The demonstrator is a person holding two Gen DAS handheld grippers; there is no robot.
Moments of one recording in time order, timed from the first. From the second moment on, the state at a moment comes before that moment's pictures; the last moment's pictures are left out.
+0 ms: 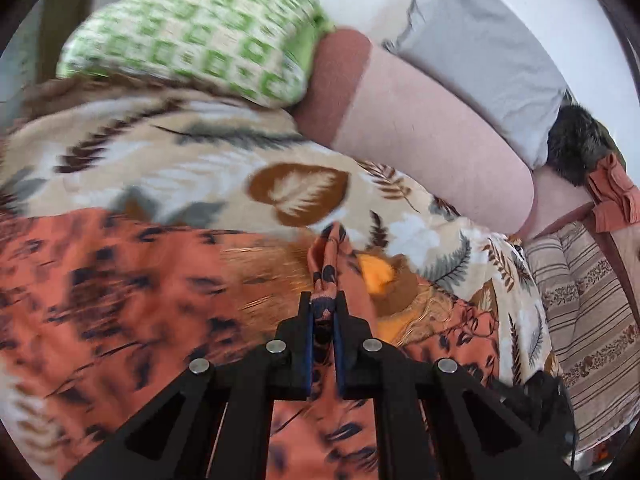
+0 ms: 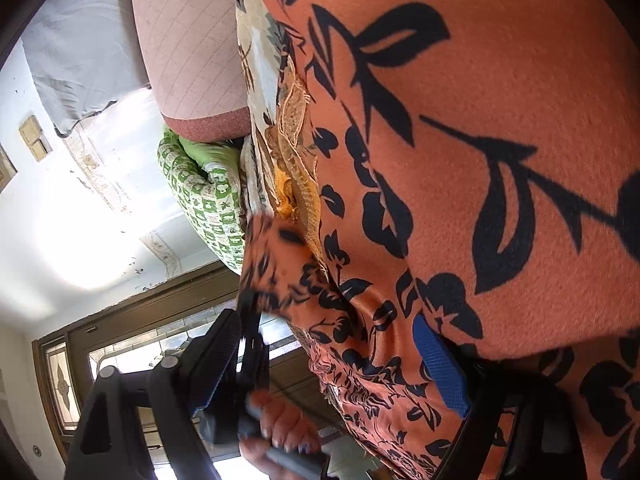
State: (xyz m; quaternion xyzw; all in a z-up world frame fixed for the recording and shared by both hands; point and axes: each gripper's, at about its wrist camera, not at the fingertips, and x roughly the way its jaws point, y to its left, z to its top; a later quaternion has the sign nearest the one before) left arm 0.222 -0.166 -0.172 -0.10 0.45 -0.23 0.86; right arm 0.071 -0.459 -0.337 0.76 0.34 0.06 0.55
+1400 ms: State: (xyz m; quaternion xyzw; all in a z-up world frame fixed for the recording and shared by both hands) left arm 0.254 -0.115 -0.191 0.01 0.45 -0.09 0.89; right arm 0.056 -0.489 -0.317 0.74 0.29 -0.01 0.61
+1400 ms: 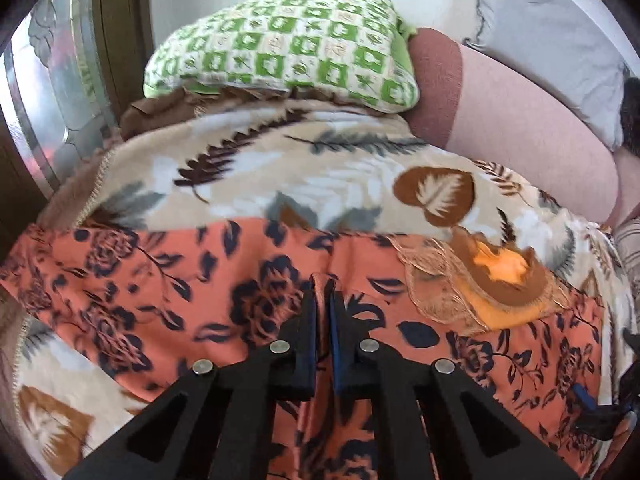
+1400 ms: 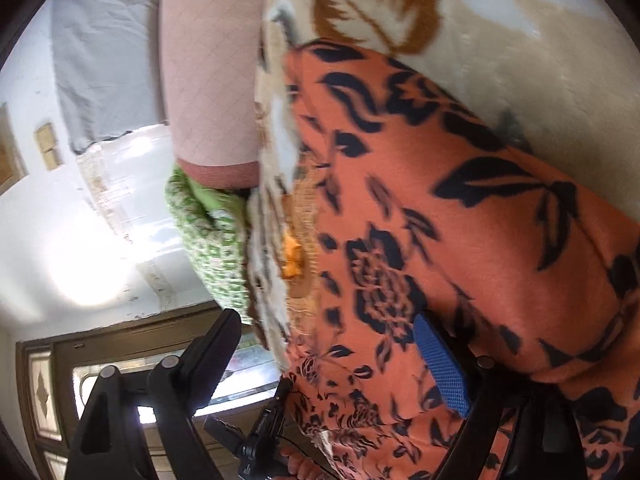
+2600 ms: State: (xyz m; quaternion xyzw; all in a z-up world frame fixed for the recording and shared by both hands) left arm 0.251 0.263 -0.221 -0.41 0.44 0.14 0.79; right arm 0.121 -0.395 -0.306 0.54 0.43 0.01 0.72
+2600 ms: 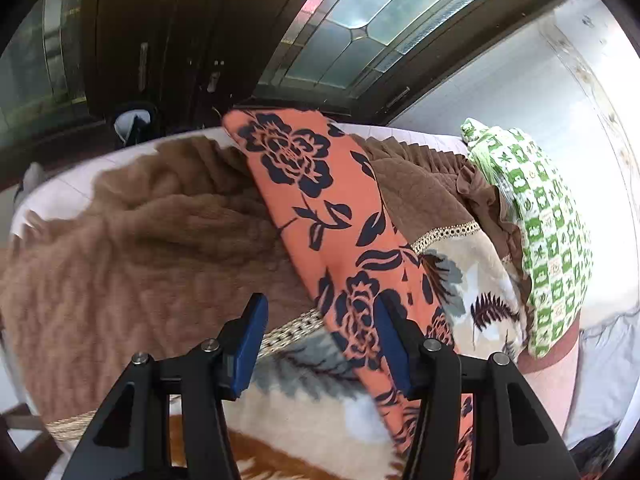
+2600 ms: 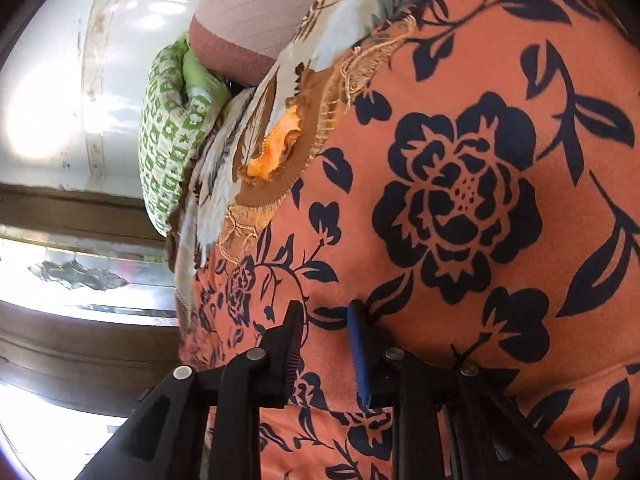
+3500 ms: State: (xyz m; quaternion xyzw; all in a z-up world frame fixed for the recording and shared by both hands) left arm 0.287 0.141 -0.128 -0.25 0.38 -0.01 0.89; right arm 0.127 -0.391 -0.293 0.52 0.42 0.01 0.74
